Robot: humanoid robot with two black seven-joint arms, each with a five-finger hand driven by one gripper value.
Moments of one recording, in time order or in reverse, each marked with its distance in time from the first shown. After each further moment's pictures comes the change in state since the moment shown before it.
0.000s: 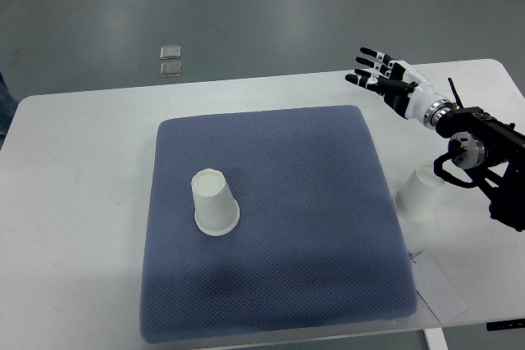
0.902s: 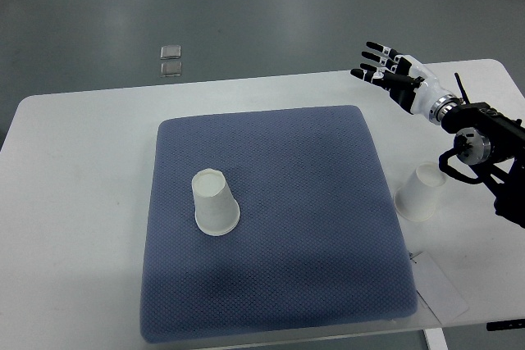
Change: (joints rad) left arm 0.001 0.000 0.000 0.000 0.002 0.000 0.000; right arm 0.007 -0.017 0.009 0.001 0.000 0.002 0.000
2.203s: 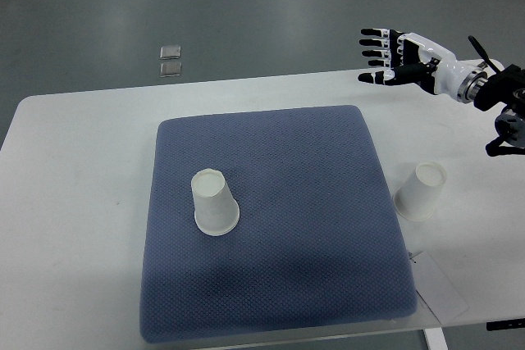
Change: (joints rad) left arm 0.000 0.000 0.000 0.000 0.000 0.000 0.000; right arm 0.042 -0.254 -0.057 0.243 -0.374 0.154 0.002
